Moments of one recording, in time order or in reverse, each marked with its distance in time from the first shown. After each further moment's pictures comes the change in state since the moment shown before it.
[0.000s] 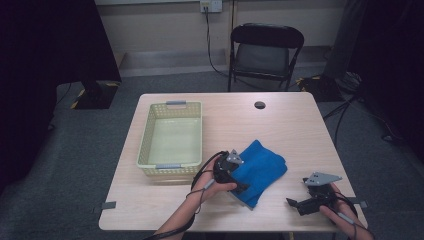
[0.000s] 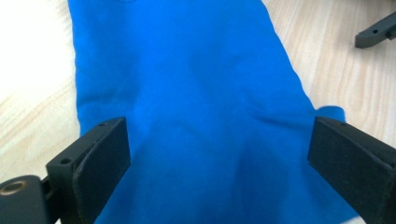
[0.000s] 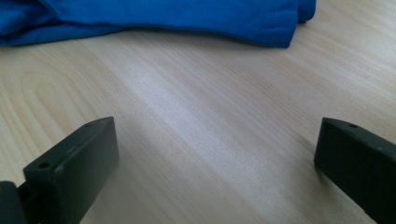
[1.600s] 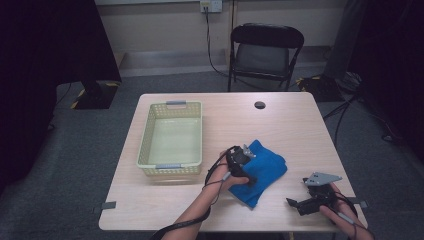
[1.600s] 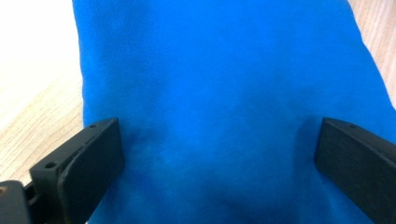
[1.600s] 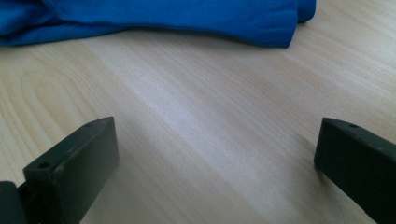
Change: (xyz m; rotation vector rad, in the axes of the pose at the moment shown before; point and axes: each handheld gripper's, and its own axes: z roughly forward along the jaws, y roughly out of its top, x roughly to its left) left arm 0.012 0.024 0.045 0.109 0.098 -0.015; right arm 0.000 0.000 0.000 0.000 0.000 0.000
